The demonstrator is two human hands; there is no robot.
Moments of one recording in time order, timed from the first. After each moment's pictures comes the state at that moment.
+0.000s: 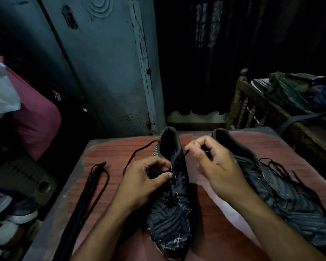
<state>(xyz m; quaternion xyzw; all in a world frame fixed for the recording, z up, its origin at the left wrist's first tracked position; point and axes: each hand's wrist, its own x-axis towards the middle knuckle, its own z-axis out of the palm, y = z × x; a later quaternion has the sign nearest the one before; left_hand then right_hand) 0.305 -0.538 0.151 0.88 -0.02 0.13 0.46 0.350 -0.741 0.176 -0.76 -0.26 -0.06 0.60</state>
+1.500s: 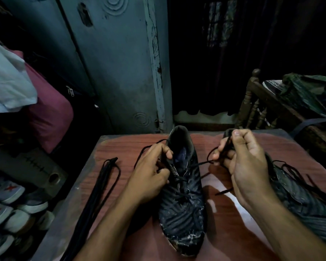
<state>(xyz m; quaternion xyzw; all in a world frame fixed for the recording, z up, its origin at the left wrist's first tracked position) 0.302 -0.532 0.158 0.86 -0.03 0.13 0.50 0.348 -0.736 0.186 -0.56 -0.07 -0.05 0.82</state>
